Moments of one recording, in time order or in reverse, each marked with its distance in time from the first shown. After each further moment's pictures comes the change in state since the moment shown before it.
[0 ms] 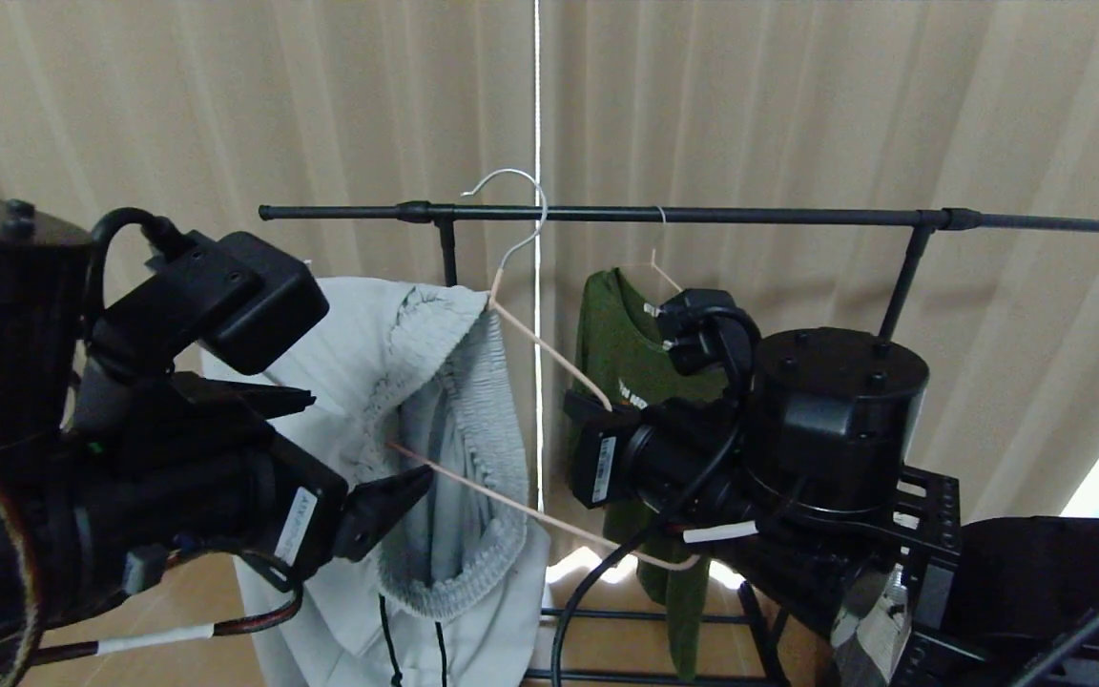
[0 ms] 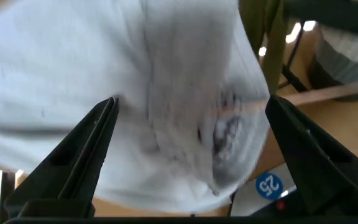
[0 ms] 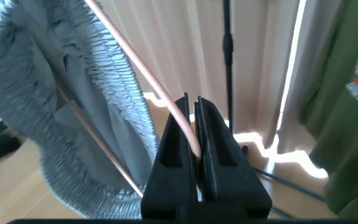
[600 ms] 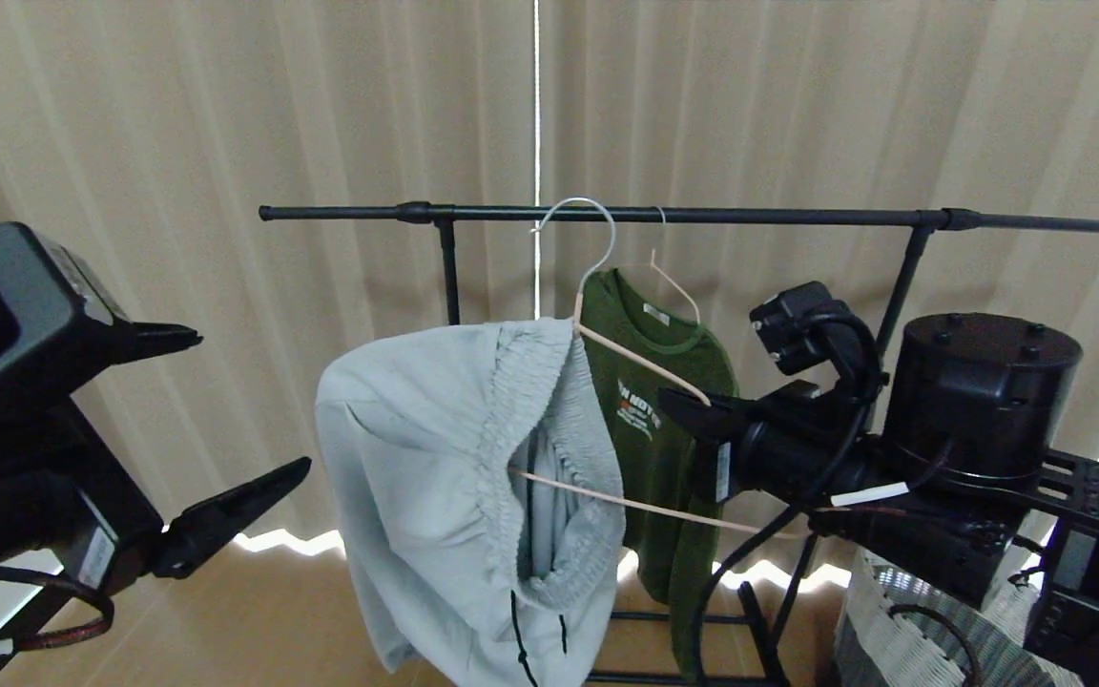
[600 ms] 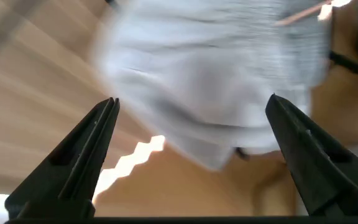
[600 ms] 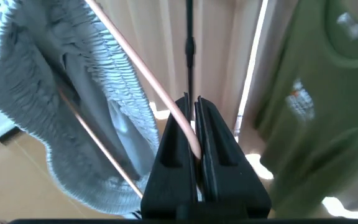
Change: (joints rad) left arm 0.199 -0.206 0.121 -0.132 -0.163 0.499; right arm -0.191 -0.150 0.173 0.015 0.186 -0.257
